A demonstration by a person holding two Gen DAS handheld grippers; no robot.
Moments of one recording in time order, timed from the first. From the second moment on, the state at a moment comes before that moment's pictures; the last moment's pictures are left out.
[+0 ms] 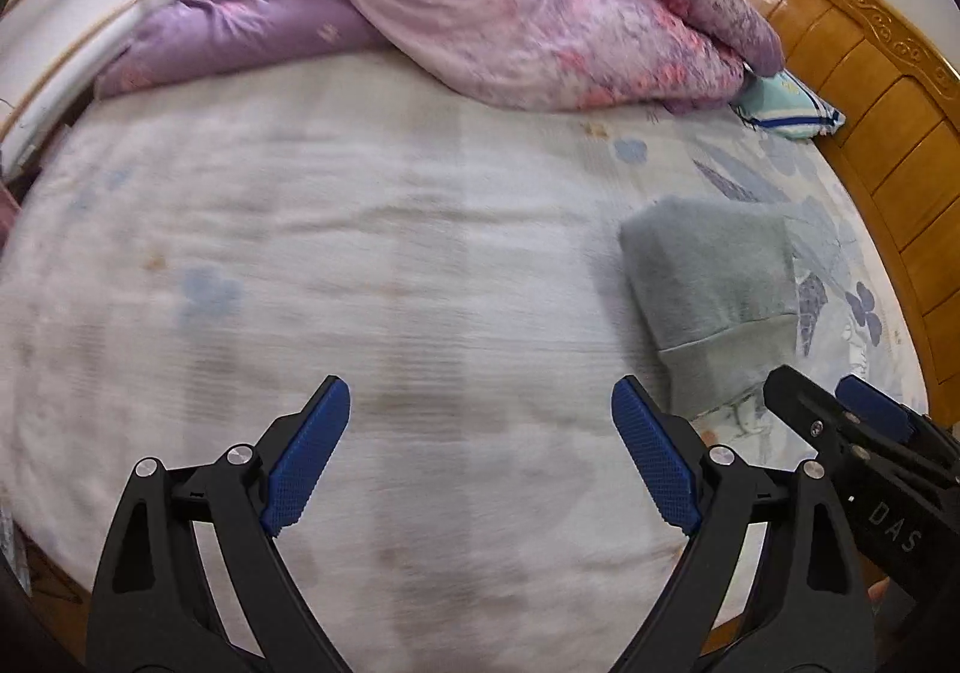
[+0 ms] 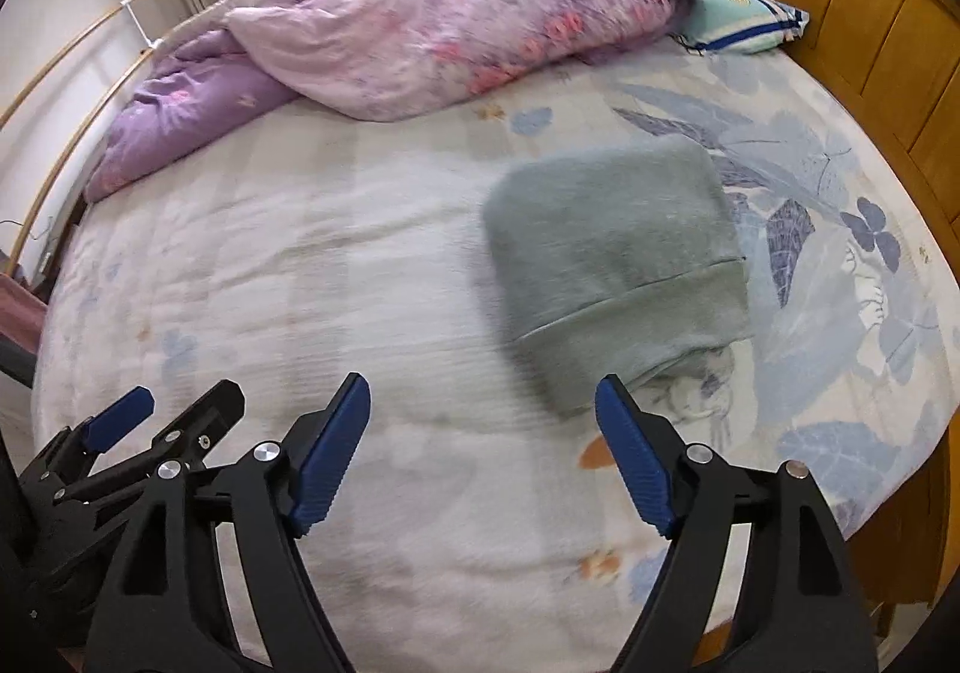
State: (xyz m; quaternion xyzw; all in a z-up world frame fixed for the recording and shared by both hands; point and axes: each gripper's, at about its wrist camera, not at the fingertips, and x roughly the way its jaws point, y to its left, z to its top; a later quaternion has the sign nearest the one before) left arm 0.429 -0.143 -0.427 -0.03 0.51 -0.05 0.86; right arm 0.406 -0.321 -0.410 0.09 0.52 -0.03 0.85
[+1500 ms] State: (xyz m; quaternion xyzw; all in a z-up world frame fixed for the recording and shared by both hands) left arm 0.262 -0.008 -0.244 0.02 0.33 -0.04 0.94; right arm 0.239 -0.173 -0.252 0.04 0.37 -0.05 0.93
